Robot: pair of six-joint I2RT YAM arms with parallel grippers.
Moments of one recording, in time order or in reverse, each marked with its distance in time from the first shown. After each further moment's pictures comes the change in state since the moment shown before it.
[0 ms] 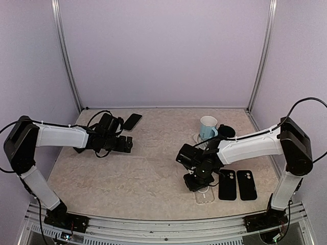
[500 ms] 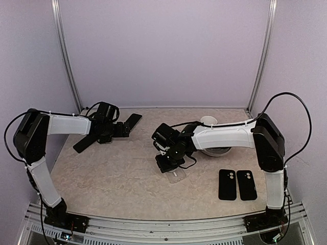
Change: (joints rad) left arm 0.143 0.140 0.169 0.042 0.084 -0.016; right arm -0.030 0.276 0.470 0.041 -0.039 -0.154
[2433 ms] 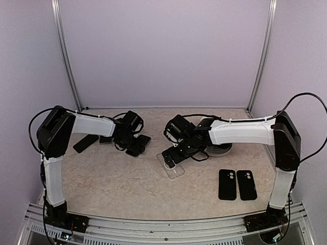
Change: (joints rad) left arm -0.141 0.315 0.311 -0.309 0.019 0.124; right arm -0.061 -0.148 -0.116 0.050 0.160 -0.191
